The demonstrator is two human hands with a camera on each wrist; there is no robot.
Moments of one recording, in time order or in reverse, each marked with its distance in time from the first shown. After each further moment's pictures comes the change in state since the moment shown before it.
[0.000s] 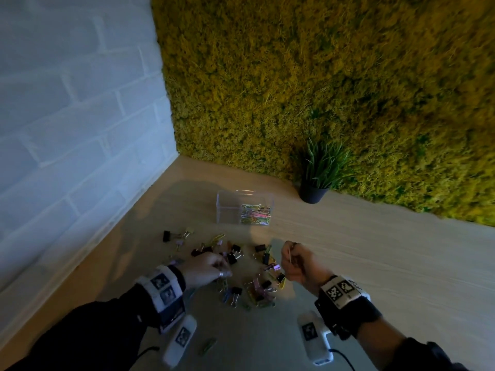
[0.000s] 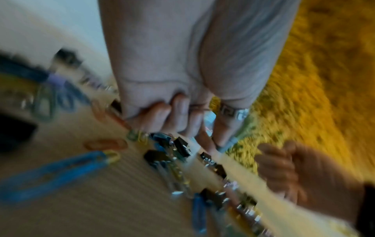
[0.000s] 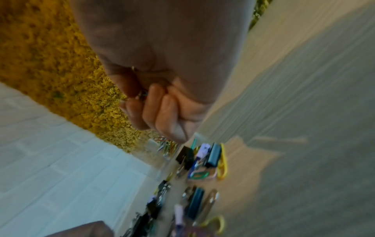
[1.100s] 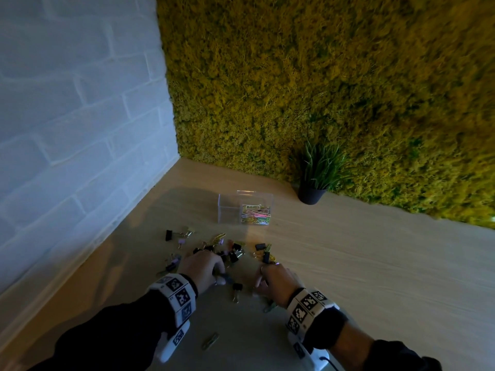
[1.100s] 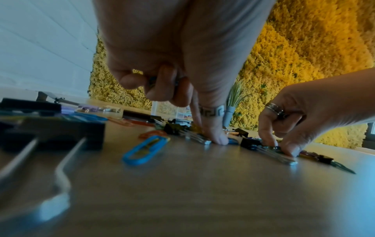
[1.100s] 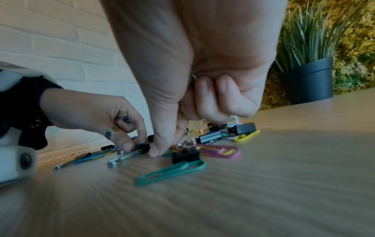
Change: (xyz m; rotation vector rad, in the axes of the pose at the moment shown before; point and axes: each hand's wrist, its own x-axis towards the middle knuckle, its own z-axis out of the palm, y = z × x) left_hand 0.003 -0.017 0.010 0.576 0.313 0.098; right_hand -0.003 0.030 0.041 -1.408 0.003 -0.017
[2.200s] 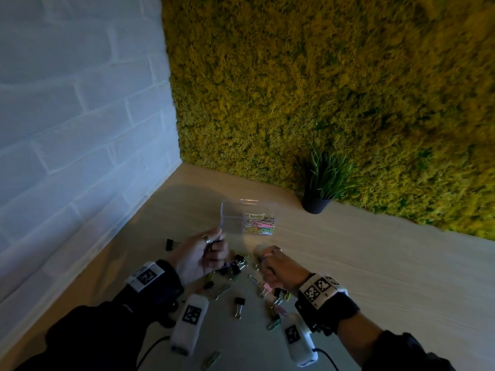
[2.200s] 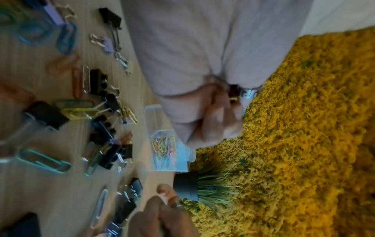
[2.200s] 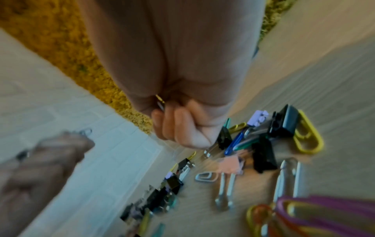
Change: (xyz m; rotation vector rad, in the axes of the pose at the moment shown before) left_hand 0.011 0.008 -0.056 -1.825 -0.270 -0.066; right_hand 0.027 -0.009 -0.035 0.992 -0.067 0.070
